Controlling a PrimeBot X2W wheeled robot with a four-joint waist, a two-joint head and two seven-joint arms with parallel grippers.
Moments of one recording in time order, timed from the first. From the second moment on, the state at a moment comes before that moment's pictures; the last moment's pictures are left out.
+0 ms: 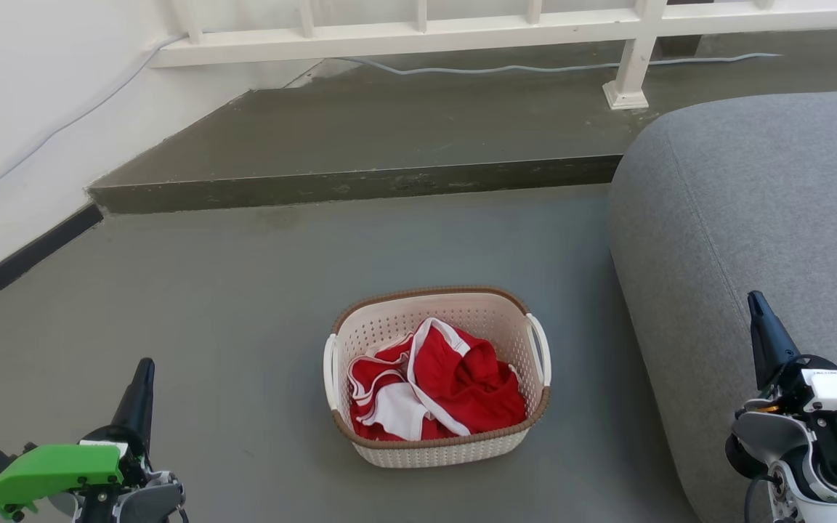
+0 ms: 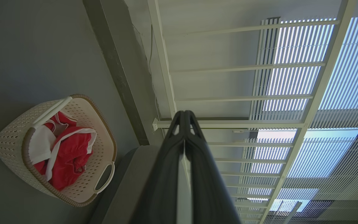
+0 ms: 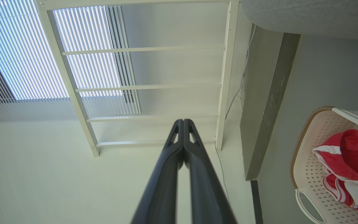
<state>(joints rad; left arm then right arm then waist) -0.03 0.09 -0.01 0.25 -1.67 -0.11 0.04 -0.06 -0.06 -0.10 0.28 1.62 0.11 0.08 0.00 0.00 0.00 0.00</state>
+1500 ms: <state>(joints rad) -0.04 0.09 0.00 0.28 -1.67 -0.12 0.04 -0.06 -0.06 -0.10 0.28 1.62 0.12 0.08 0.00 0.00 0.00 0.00</state>
